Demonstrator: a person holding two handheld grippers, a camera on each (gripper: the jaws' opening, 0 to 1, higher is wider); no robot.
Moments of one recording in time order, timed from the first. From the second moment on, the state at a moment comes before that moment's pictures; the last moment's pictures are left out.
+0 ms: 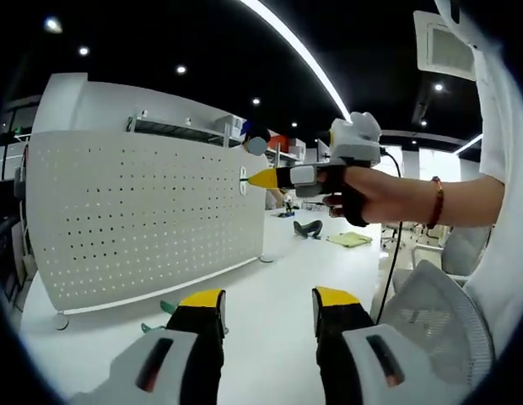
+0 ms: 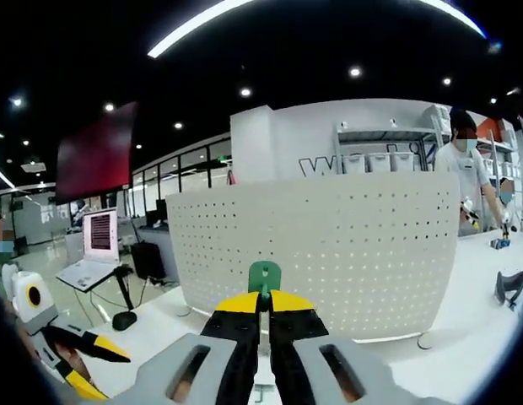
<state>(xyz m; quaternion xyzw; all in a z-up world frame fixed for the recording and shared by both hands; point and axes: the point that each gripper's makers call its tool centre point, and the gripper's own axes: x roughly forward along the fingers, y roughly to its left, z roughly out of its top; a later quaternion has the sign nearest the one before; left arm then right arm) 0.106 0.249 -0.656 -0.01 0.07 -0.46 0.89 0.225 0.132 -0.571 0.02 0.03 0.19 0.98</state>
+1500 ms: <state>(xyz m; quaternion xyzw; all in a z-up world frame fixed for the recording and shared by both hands) 0.116 0.274 -0.662 -0.01 0.08 -0.41 0.91 0.300 0.103 -0.525 0.00 -0.01 0.12 0.99</state>
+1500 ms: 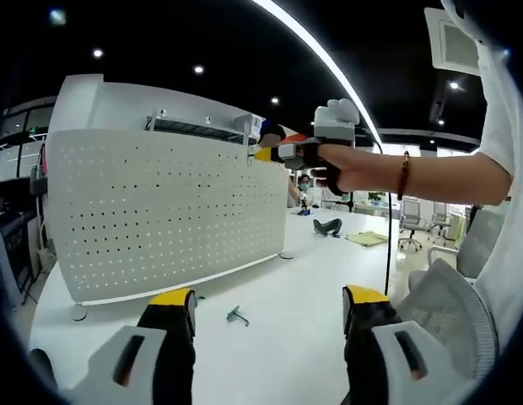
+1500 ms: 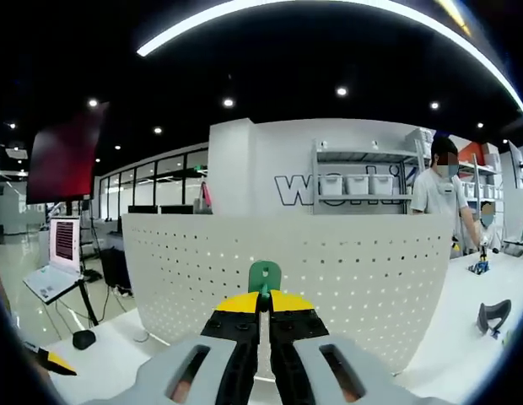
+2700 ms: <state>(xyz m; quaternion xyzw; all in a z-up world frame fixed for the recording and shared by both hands) 0.120 0.293 -0.661 0.00 0.08 -0.39 0.92 0.356 0.106 -0.516 -0.01 0.00 0.11 0.99</state>
